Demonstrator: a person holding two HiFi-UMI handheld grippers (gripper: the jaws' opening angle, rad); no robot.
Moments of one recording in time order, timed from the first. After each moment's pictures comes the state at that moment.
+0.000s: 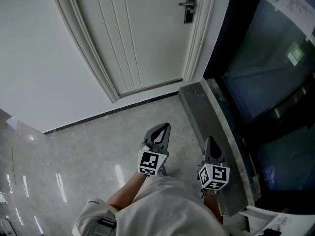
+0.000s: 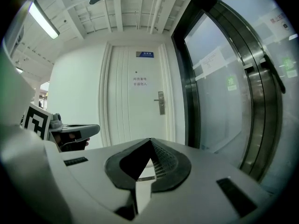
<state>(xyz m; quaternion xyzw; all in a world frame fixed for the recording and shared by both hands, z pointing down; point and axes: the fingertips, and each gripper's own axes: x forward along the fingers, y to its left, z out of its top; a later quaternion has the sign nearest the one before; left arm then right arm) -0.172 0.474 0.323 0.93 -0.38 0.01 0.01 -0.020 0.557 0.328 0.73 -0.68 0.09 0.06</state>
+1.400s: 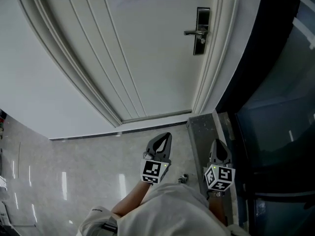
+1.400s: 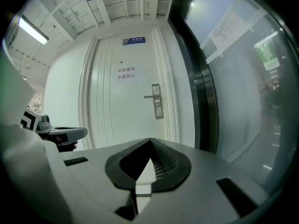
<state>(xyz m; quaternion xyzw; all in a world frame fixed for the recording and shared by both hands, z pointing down) -0.034 0.202 0.326 0.88 -0.47 0.03 0.02 0.156 0.239 0.332 0.68 -0.72 0.10 0.05</state>
